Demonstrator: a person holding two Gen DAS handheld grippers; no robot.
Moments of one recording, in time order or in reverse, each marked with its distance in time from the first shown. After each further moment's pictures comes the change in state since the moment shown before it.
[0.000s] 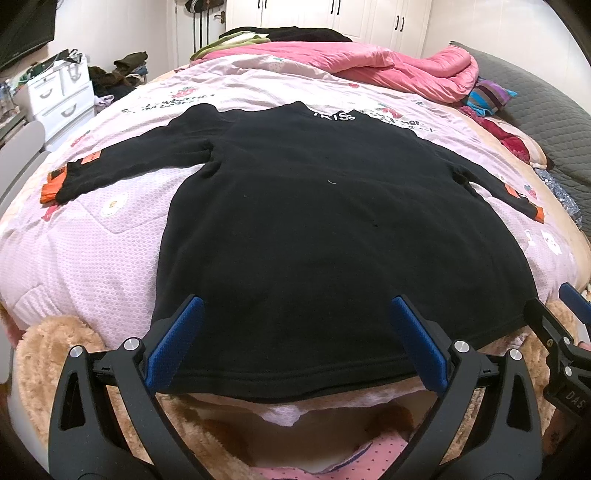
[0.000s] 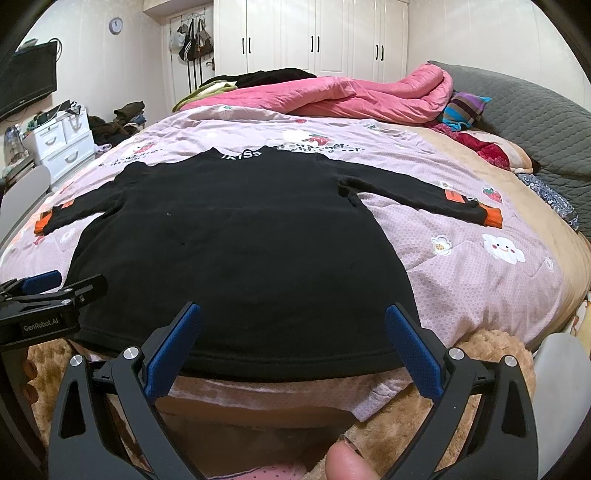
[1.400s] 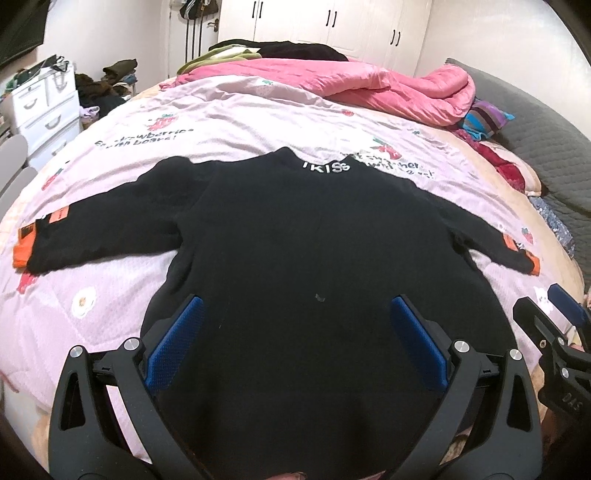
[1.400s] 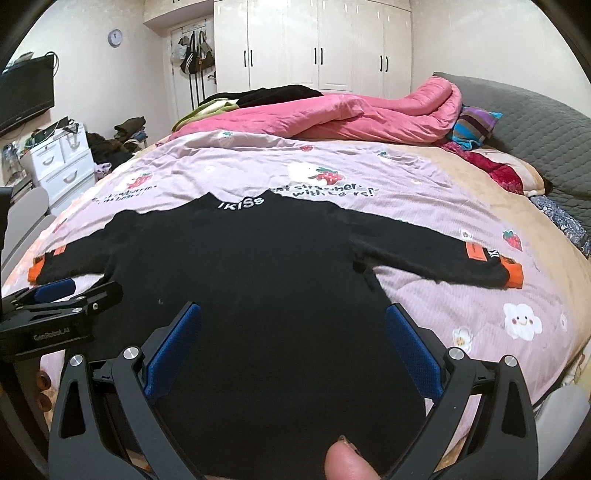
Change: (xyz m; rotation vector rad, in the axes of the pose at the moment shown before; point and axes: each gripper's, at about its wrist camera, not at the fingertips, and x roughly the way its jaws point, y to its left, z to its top) left arm 0.030 -0.002 0.097 -0.017 -0.045 -0.067; right arm 0.045 0.002 0.099 0.003 -0.053 0.021
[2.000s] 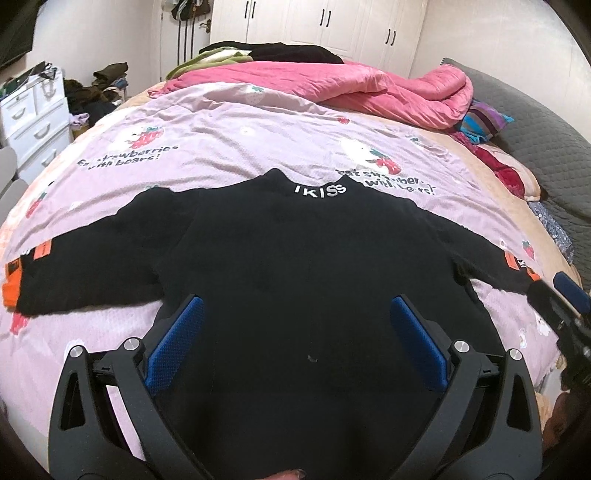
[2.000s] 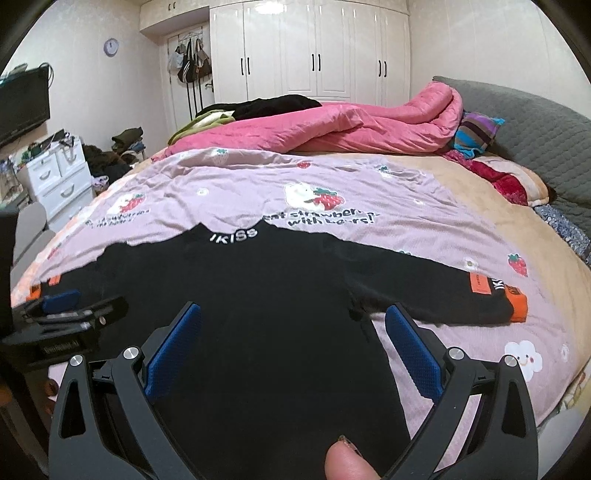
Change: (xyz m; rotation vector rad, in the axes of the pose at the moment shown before) left arm 0.024 -0.007 0.046 0.015 0.006 -0.019; right arm 0.019 -0.011 0.055 0.028 -0.027 0.022
